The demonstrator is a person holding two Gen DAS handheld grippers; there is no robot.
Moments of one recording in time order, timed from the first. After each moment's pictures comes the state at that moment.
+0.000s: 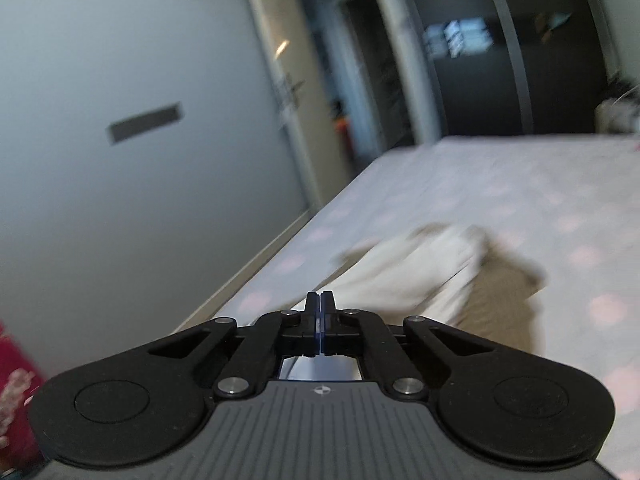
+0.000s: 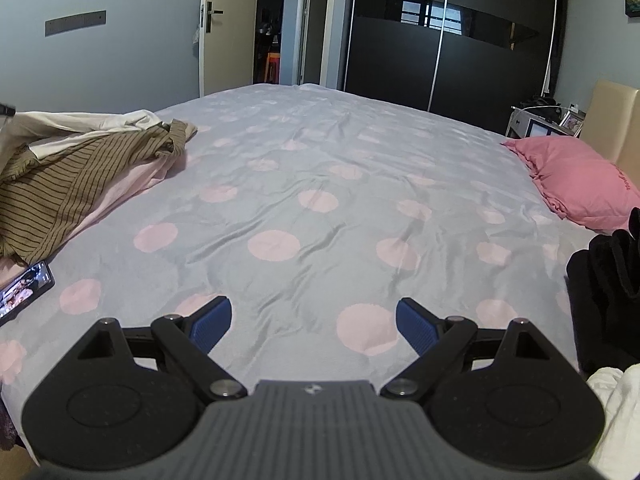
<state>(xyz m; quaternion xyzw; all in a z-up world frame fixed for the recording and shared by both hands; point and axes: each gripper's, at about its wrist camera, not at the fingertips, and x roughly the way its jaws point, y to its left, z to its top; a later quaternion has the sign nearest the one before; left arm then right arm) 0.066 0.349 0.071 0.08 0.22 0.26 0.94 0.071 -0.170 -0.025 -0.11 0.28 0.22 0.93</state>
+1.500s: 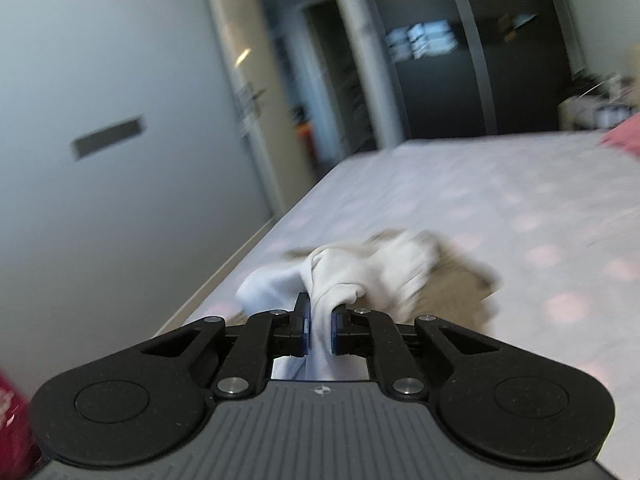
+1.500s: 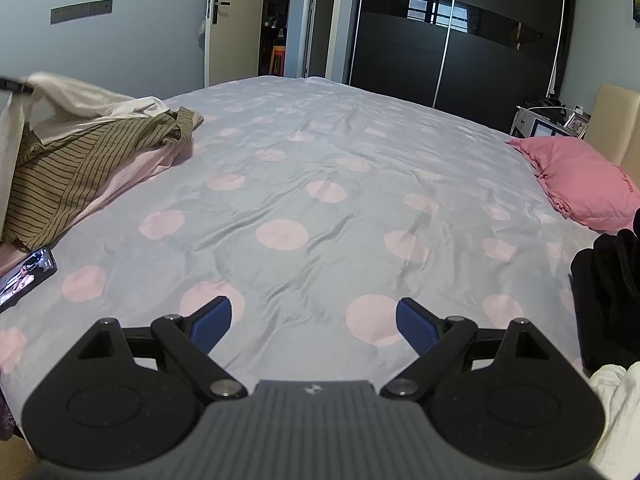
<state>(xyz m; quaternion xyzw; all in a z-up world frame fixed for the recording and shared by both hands) 0.069 0.318 0.074 0.09 0.23 0.21 0.95 0.067 -0.163 -0.034 -0.12 0.29 0.22 0.92</state>
